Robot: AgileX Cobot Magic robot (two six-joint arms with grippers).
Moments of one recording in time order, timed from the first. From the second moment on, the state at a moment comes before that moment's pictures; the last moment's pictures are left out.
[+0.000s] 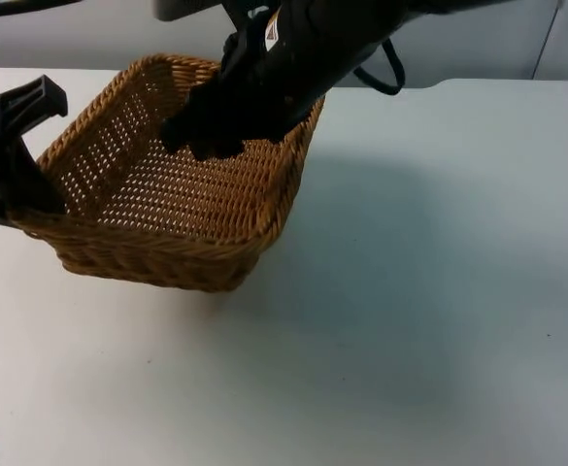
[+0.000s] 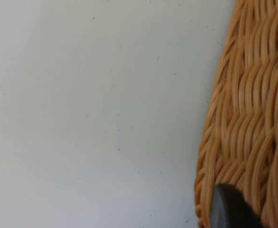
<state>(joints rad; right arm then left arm) 0.71 2.16 -1.58 -0.05 0.38 -0.02 -0.02 1.71 -0.88 -0.89 0.62 0.44</state>
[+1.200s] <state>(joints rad) 0.70 1.87 -1.59 -0.10 0.45 -0.02 -0.02 1.71 -0.88 -0.89 0.58 0.44</state>
